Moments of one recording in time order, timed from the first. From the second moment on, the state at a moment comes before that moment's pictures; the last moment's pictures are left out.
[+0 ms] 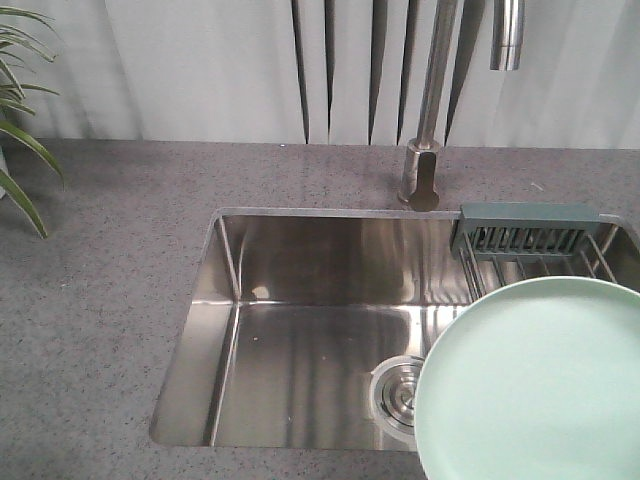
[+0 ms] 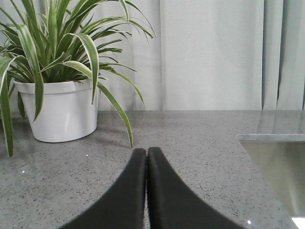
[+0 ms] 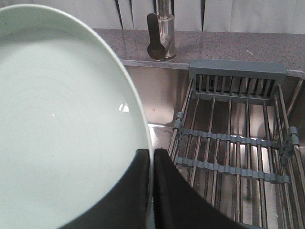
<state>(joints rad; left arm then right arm) 0.08 -0.01 0.03 0.14 0.01 -0.18 0.21 0.18 -0.48 0.06 0.72 0.06</state>
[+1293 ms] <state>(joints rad) 0.08 -0.01 0.03 0.14 0.00 -0.18 0.21 0.18 -0.48 0.06 0.72 0.06</state>
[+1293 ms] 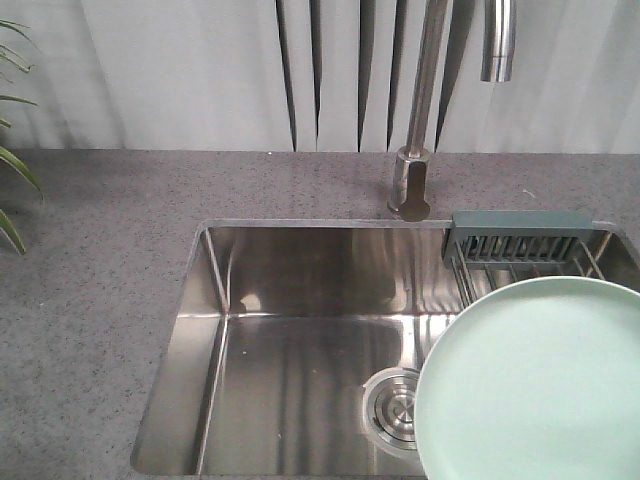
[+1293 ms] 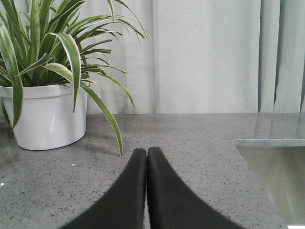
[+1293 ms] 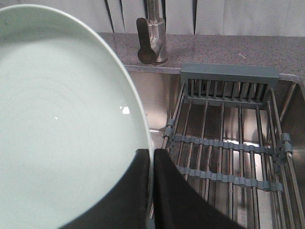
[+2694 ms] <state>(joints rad) 0.08 -0.01 0.03 0.14 0.00 -0.18 0.21 0.18 -0.48 0.06 0.72 0.06</state>
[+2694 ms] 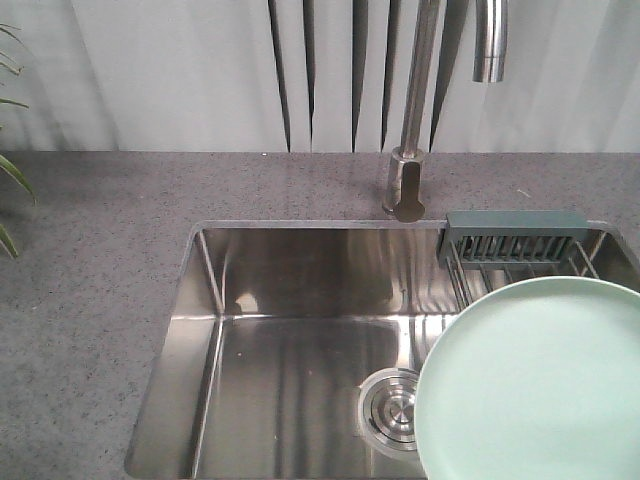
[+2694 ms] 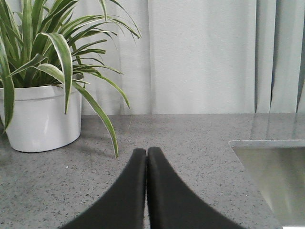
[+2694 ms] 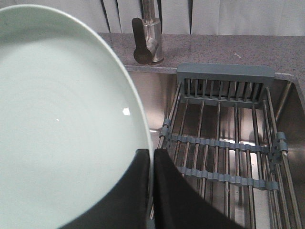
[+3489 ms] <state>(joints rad) 0.08 -0.01 0.03 -0.68 -0.05 -0.81 0.21 0.18 -0.48 0.06 0.72 0.06</state>
